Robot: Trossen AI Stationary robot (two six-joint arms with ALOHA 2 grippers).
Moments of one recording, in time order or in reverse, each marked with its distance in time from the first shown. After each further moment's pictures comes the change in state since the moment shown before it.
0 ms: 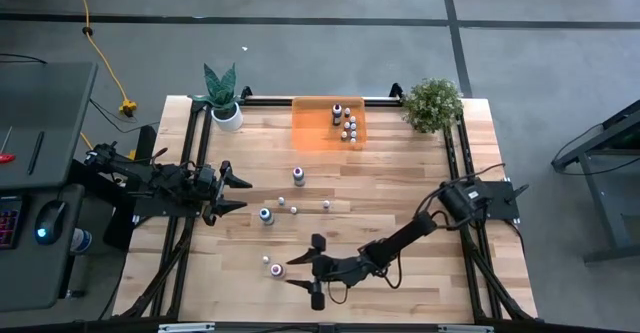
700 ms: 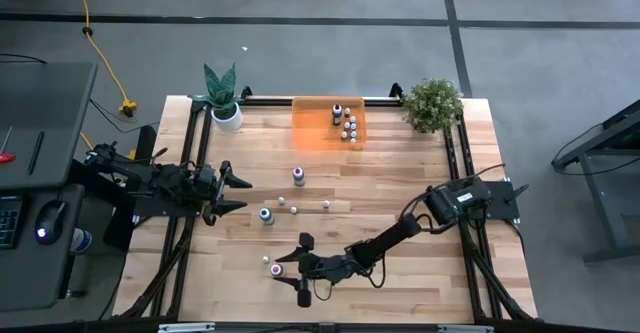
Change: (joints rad) left arm 0.000 0.000 0.000 0.000 0.000 0.000; right arm -0.045 0.132 0.151 -0.017 -0.037 -0.001
